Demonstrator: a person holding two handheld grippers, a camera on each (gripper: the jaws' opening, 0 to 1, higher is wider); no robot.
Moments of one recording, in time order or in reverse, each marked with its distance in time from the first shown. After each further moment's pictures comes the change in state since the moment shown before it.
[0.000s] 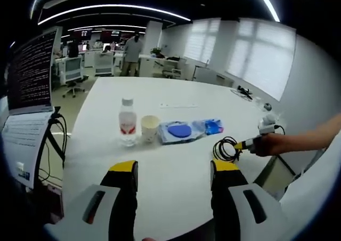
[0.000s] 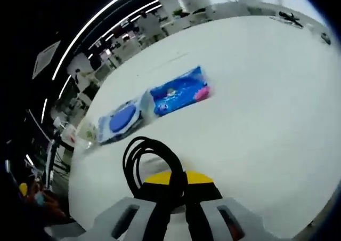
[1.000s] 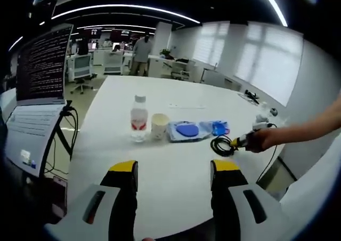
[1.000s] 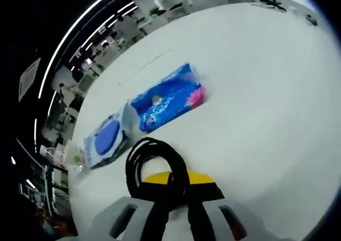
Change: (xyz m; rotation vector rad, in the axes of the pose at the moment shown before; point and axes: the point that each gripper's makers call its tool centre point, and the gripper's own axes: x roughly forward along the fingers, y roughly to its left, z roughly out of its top) left arm -0.015 0.008 -0.005 -0.042 -0.015 0.053; right arm 0.028 0.002 0.017 0.110 0.019 -0.078
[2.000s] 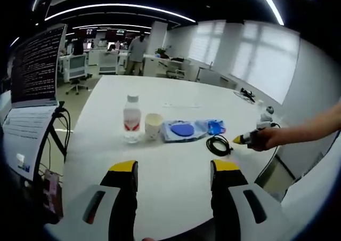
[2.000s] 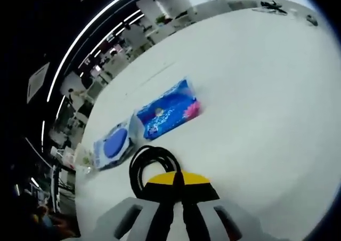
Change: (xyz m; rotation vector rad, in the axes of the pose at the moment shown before) left arm 0.013 -0.006 -0.001 0.018 0.013 -0.042; right arm -0.016 -0.018 0.015 -0.020 -0.062 0.084
